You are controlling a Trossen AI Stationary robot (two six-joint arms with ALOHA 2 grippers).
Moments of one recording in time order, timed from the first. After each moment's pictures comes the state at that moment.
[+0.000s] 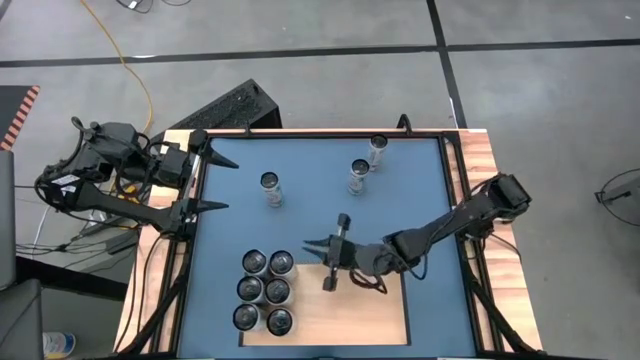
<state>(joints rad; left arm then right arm) -0.03 0.85 1.41 -0.64 0.07 0.08 0.42 1.70 1.19 0.27 0.72 0.01</state>
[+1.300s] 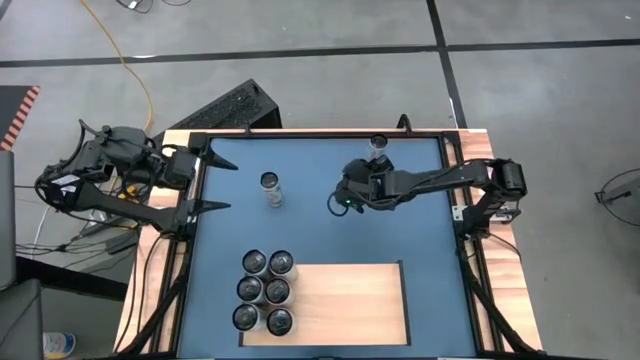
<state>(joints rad) -0.03 0.85 1.41 -0.77 0.00 0.06 -0.05 1.68 1.23 -0.65 0.82 0.61</state>
